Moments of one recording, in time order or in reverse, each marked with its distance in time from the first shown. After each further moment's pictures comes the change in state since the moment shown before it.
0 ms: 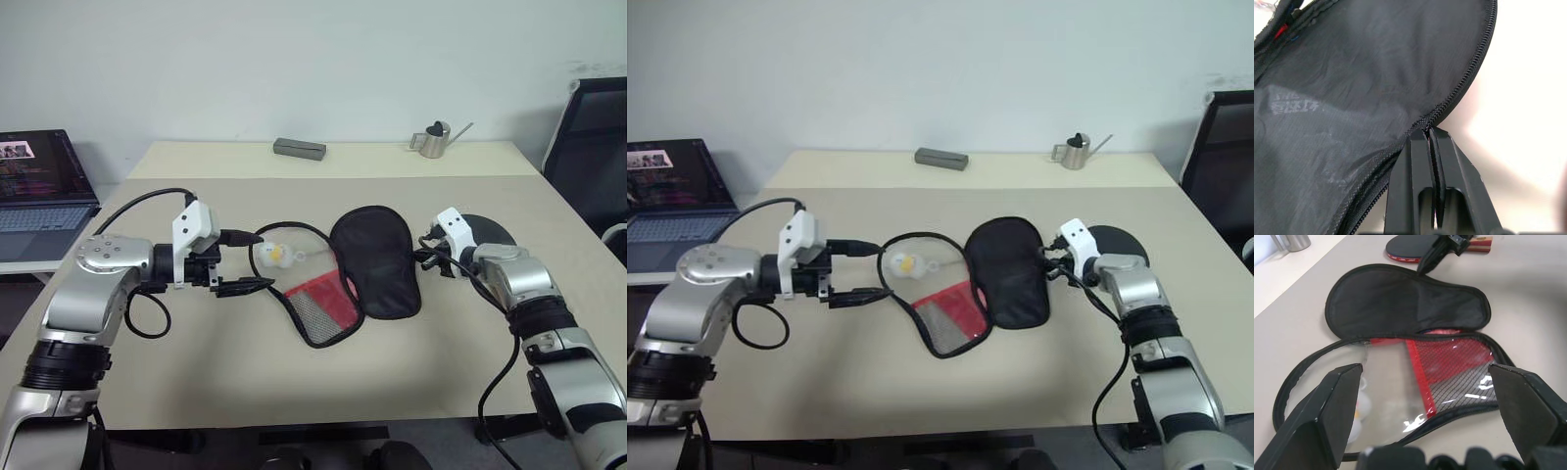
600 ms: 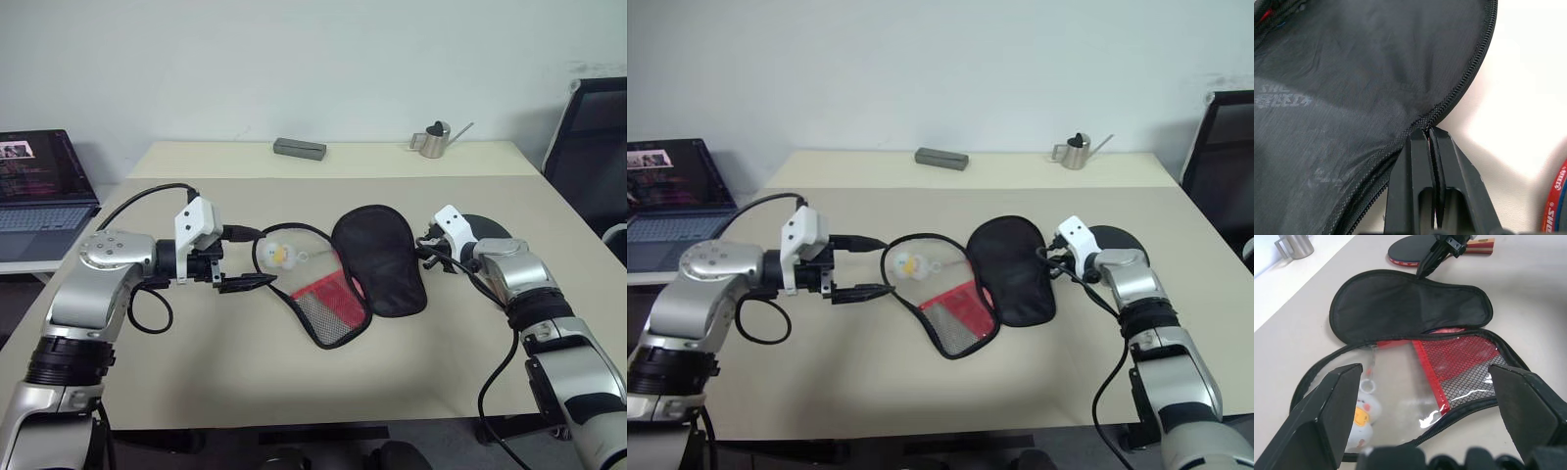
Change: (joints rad) left arm -0.026 -0.013 -0.001 0.007 0.016 -0.015 0.003; right arm -0.042 0.005 0.016 0.107 -0.055 -0.076 0.014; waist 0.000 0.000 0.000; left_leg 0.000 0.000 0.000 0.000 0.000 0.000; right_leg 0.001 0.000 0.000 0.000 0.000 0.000
